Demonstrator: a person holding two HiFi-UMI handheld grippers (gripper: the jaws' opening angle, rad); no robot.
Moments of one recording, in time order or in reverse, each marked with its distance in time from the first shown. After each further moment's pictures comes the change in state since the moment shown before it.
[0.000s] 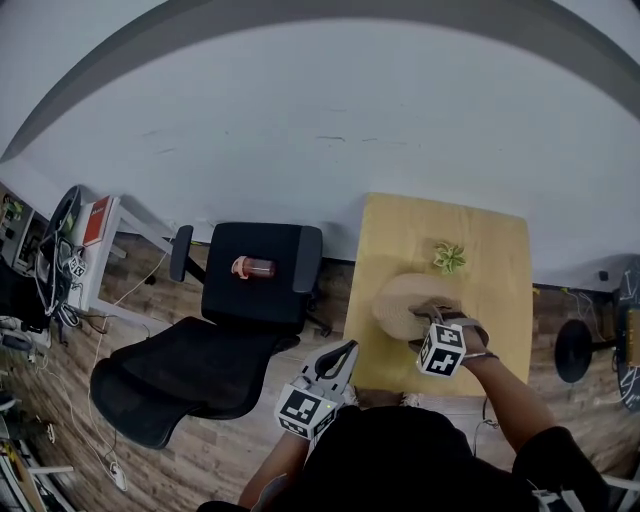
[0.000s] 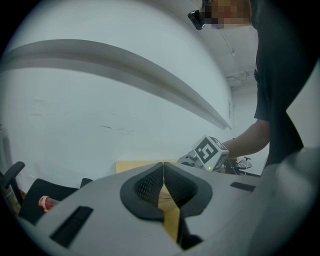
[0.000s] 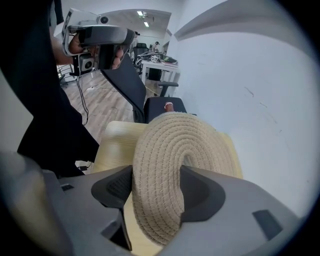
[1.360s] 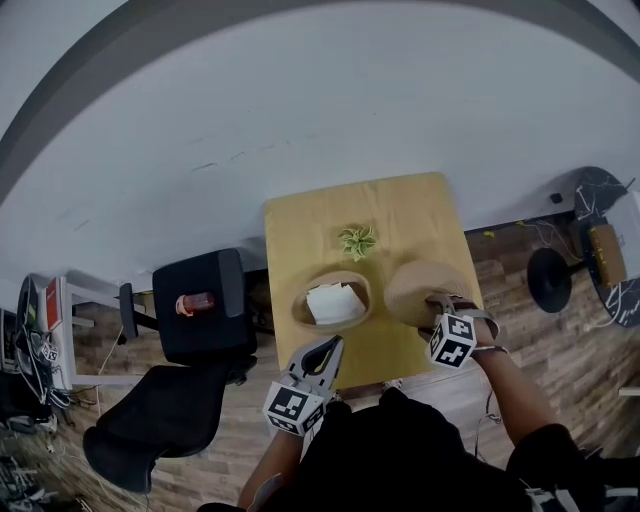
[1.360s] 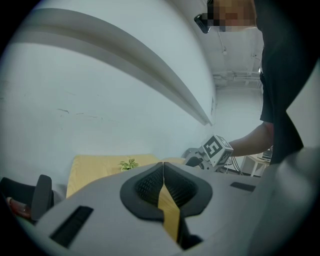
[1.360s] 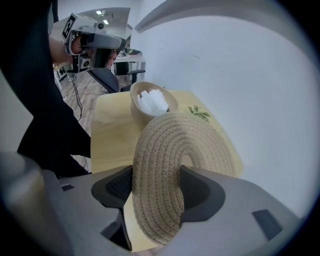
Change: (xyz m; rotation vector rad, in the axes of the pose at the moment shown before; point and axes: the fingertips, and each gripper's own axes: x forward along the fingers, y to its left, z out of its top) left arm 0.115 -0.108 -0.014 0.005 0.089 -0.247; right arm -0.067 0.012 -0.211 0.355 0.082 -0.138
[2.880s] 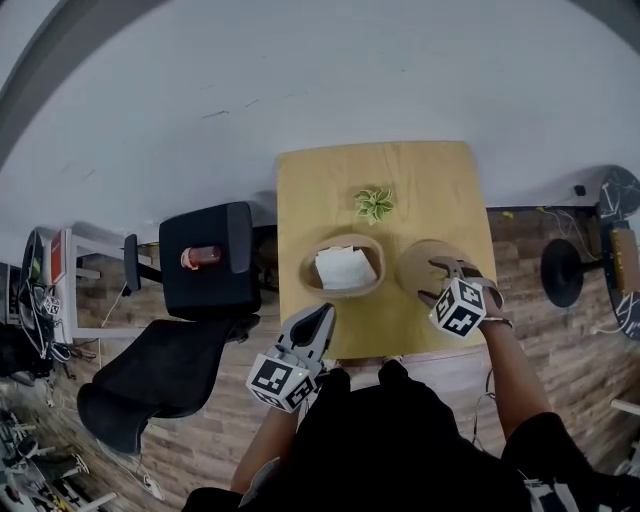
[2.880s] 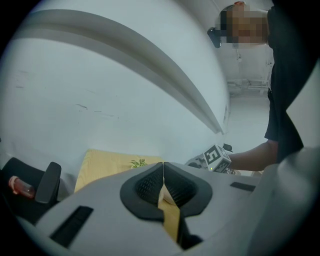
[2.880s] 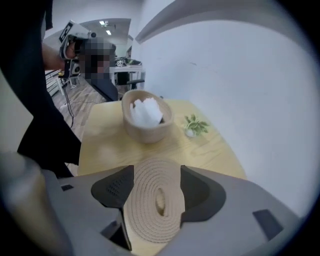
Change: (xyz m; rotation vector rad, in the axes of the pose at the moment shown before) left arm -0.016 0.024 0.000 -0.143 -0.049 0.125; right arm 0.022 -0.026 0.025 -0.006 -0.127 -0.003
